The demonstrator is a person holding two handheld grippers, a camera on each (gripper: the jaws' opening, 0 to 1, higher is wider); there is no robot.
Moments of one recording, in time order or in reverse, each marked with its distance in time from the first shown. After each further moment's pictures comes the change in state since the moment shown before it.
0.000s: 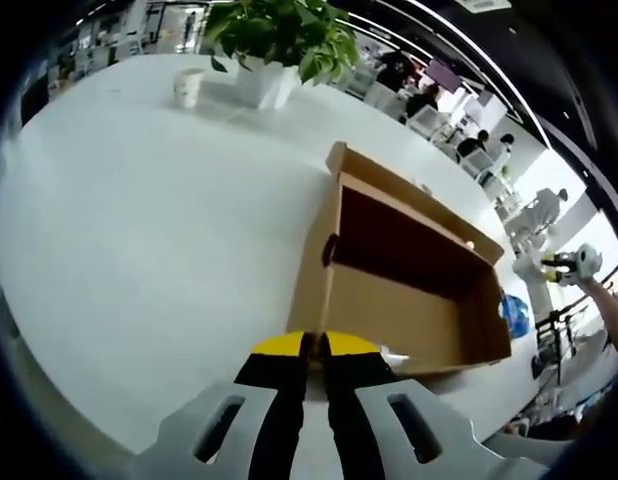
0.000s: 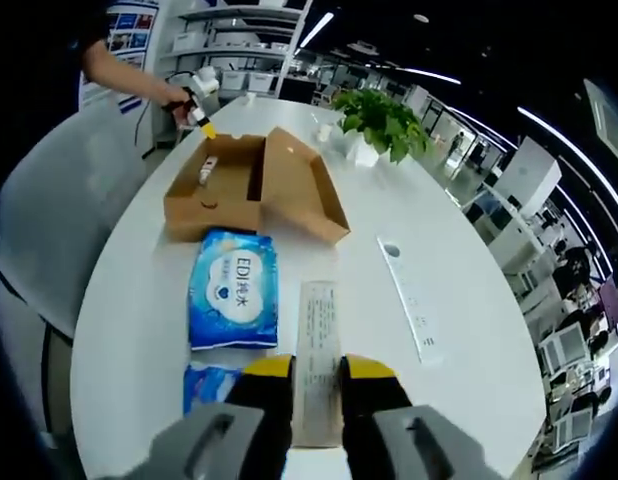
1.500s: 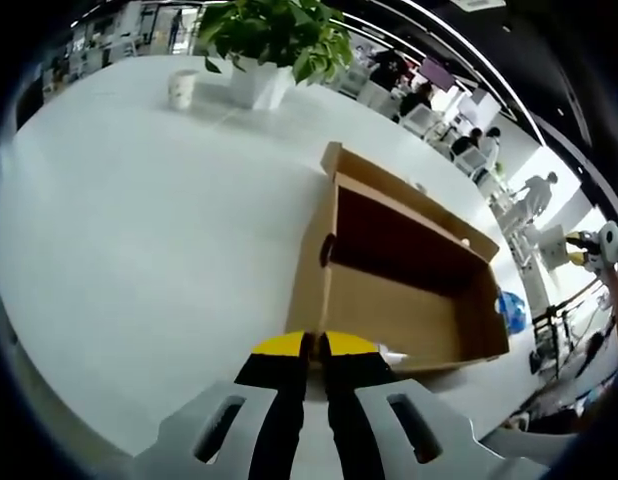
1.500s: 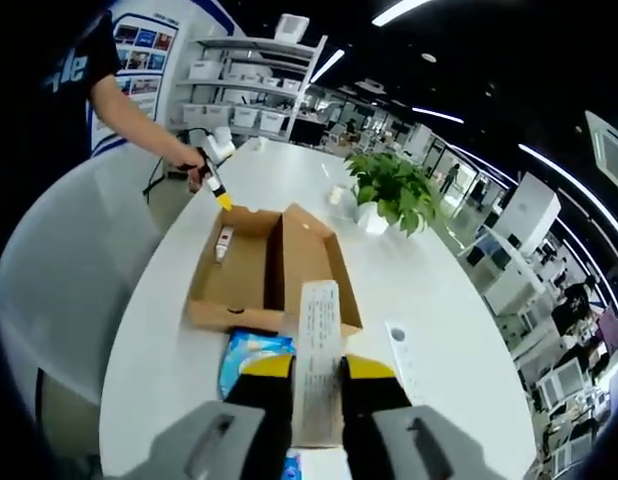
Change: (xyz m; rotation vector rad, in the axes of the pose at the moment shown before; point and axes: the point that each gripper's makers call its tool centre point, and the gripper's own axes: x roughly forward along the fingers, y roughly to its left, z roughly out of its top) left arm 0.001 0.004 0.001 0.014 -0.003 -0.028; right arm -0.030 0.035 0.132 -0.049 -0.174 0.000
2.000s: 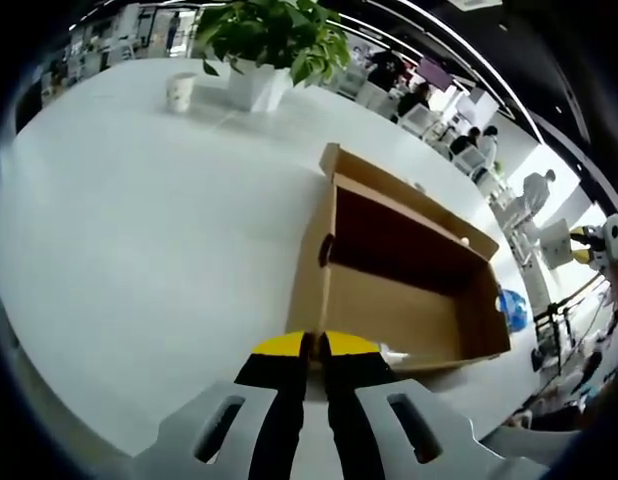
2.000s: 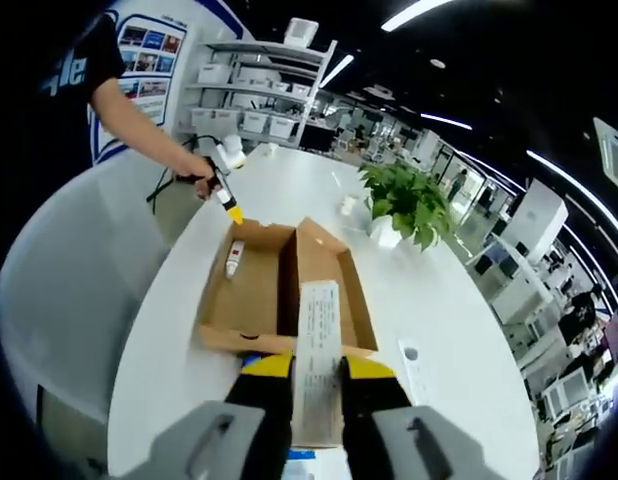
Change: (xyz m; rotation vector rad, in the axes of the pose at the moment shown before) left arm -0.001 -0.001 0.001 0.017 -0.004 0.002; right arm 0.016 0.019 0.030 -0.012 -0.027 0.032
